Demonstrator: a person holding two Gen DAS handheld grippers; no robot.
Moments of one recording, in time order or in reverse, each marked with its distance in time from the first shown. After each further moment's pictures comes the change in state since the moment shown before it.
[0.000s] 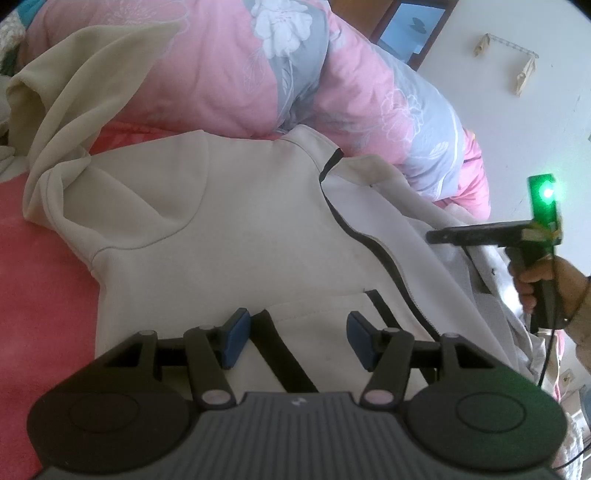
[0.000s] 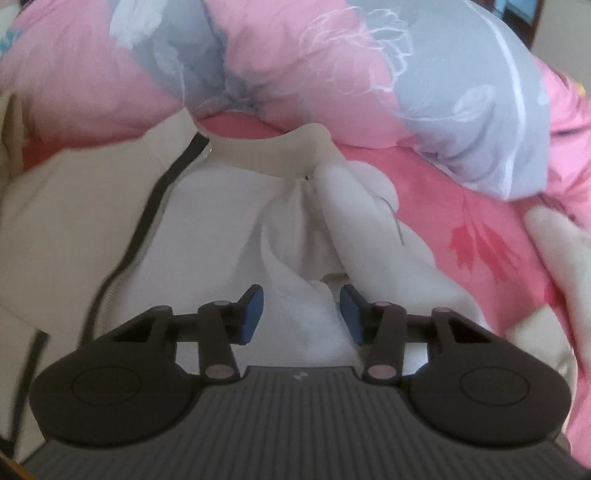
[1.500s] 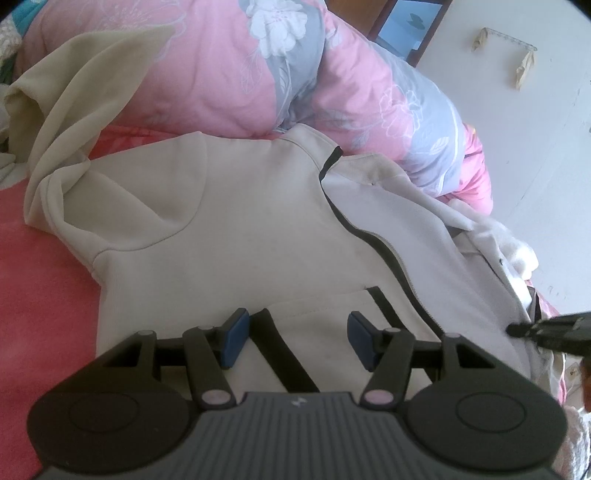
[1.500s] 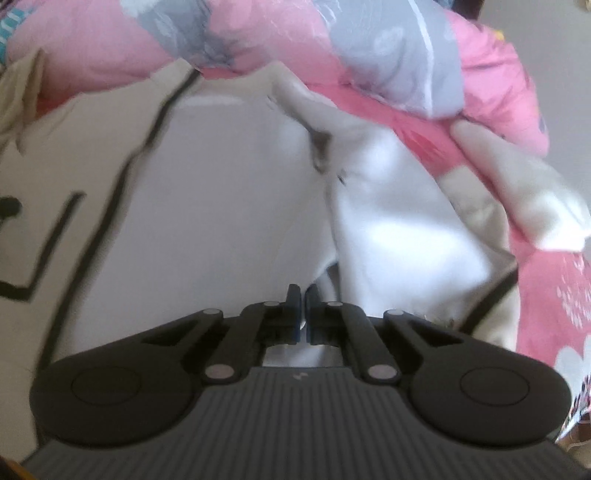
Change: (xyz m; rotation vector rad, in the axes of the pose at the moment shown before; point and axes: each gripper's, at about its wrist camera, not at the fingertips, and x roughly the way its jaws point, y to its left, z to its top) left arm -0.001 -0.001 -0.002 0.017 0.003 0.011; right arm -0.106 0.018 -0.120 0.127 0.096 -0.134
